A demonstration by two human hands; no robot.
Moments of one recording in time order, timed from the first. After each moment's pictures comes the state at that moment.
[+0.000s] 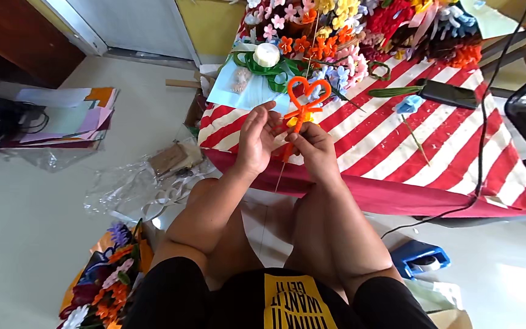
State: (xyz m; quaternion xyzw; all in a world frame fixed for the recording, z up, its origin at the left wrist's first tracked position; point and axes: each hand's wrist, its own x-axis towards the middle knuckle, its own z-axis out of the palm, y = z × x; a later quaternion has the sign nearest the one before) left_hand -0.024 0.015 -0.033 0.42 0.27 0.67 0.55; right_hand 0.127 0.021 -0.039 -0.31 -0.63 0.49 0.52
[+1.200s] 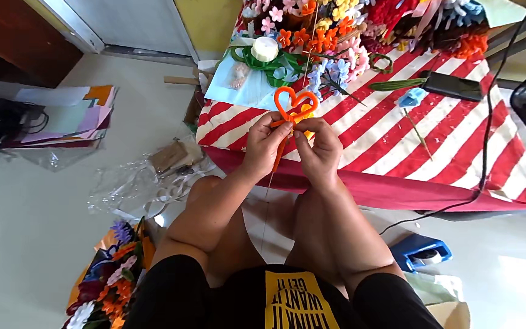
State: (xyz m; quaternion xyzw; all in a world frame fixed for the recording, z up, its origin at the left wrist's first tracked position) left_hand -0.011 0.005 -0.036 0.50 0.27 0.66 0.49; right_hand 0.120 0.020 -0.045 -0.25 -0.70 0.19 0.64
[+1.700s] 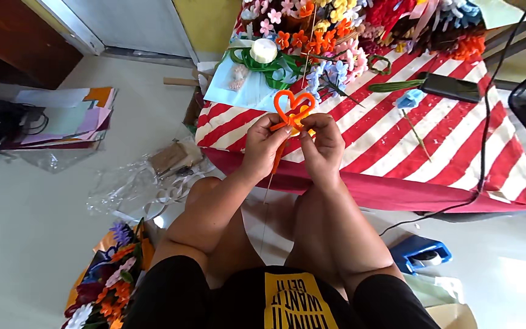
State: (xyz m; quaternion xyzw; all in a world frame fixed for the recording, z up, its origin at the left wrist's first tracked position) left_hand -0.009 0.005 -0.036 0.48 0.27 0.67 0.50; right_hand 0.125 0.024 -0.045 -0.27 -0.68 0.23 0.64
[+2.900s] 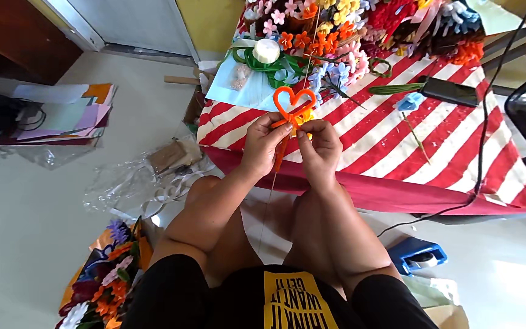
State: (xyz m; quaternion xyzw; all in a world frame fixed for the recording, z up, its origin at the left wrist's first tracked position) left_hand -0.011 0.005 -0.032 0.45 0.27 0.67 0.53; right_hand 0.117 0.019 -0.049 -0.27 -0.66 0.26 0.65
